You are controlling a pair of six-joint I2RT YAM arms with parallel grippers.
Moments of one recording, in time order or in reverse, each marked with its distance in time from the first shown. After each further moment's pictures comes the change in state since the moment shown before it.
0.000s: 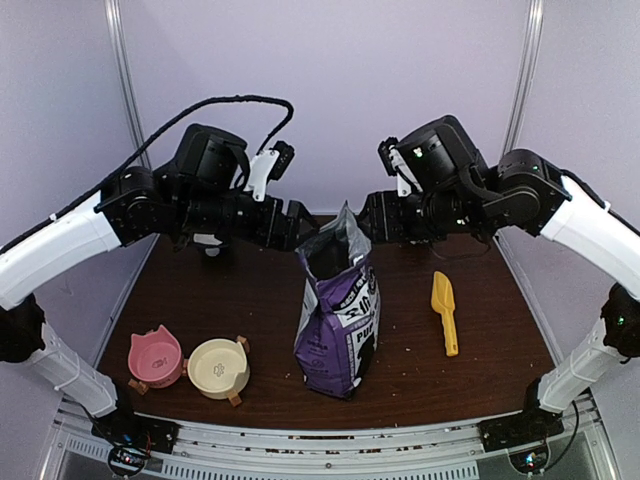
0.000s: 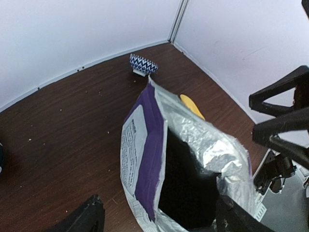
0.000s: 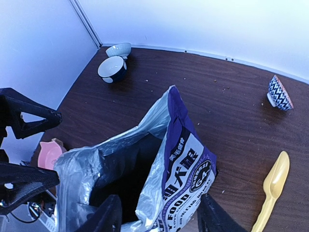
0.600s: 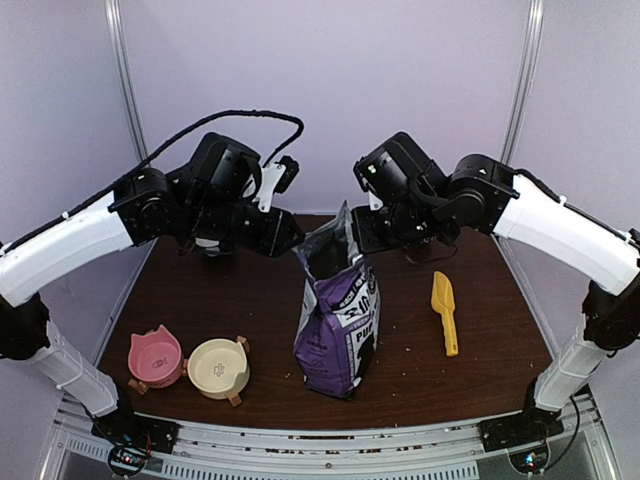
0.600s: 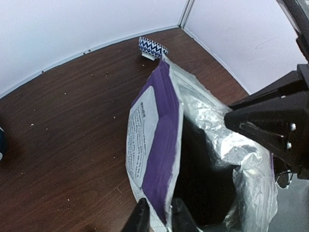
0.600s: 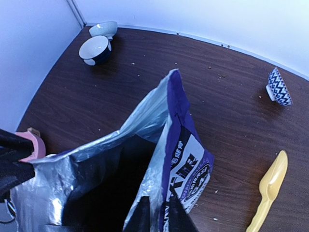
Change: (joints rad) left arm 0.010 0.043 0.001 -0.070 -0.011 -0.017; right arm -0.035 0.143 0.041 -0.019 -0.010 -0.029
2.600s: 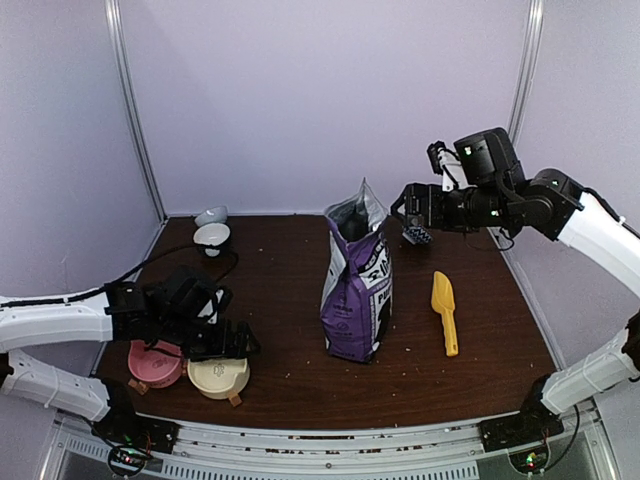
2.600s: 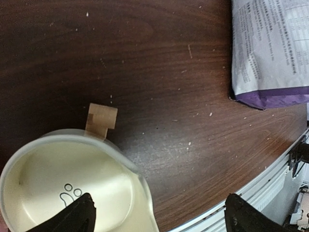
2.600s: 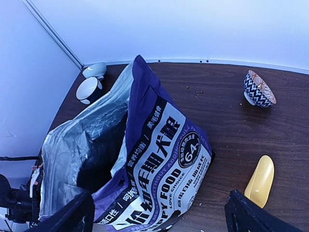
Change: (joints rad) left arm 0.107 -0.370 -0.909 0.208 0.209 -0.481; right arm -0.289 -0.328 -0.342 0.229 -0.210 -0.058
